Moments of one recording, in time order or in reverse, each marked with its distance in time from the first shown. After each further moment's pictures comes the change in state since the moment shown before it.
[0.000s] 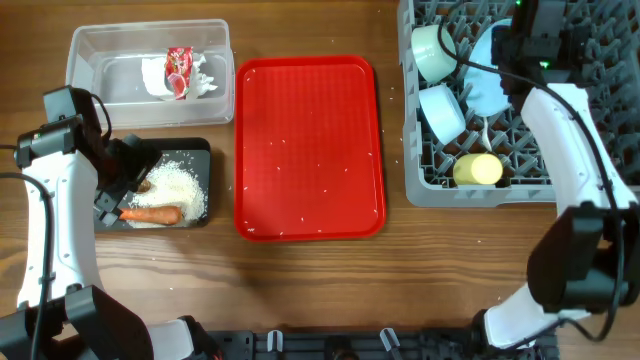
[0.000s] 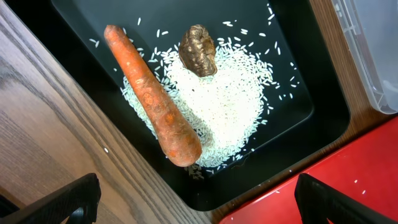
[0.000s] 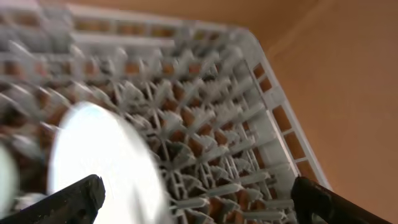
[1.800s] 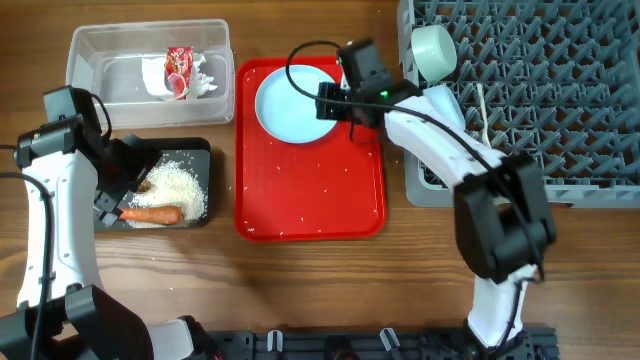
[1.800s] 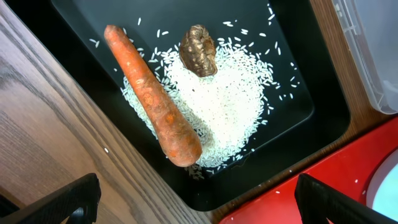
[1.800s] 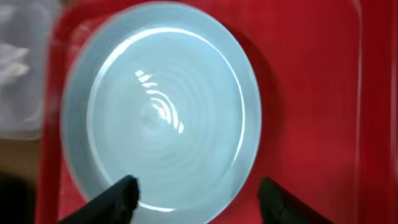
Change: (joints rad) left arm 0.000 0.001 0.000 0.000 0.000 0.000; right arm 0.481 0.296 0.010 -0.045 -0.659 0.649
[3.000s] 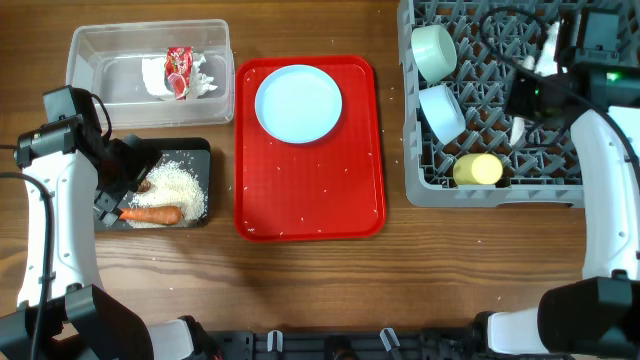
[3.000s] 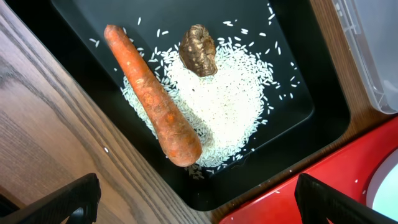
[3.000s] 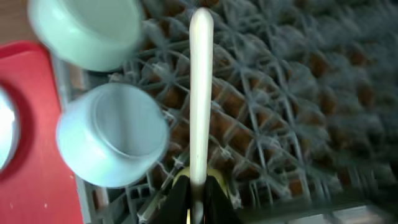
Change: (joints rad) left arm 0.000 0.000 0.000 0.000 0.000 0.000; right arm -0.589 -0.467 0.052 -0.609 0.087 -0.442
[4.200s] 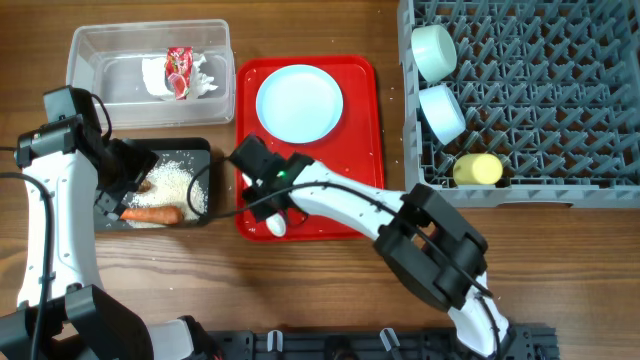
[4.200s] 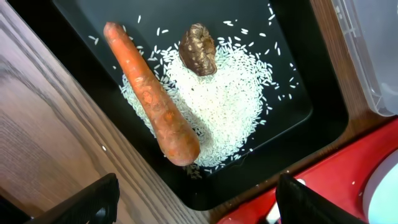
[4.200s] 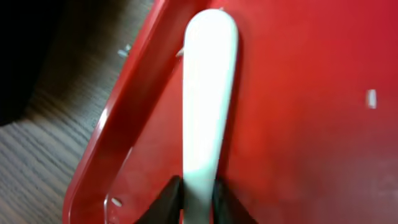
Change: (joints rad) left arm 0.000 0.000 0.000 0.000 0.003 -0.016; right arm 1.049 0.550 -0.042 0.439 -0.060 0.314
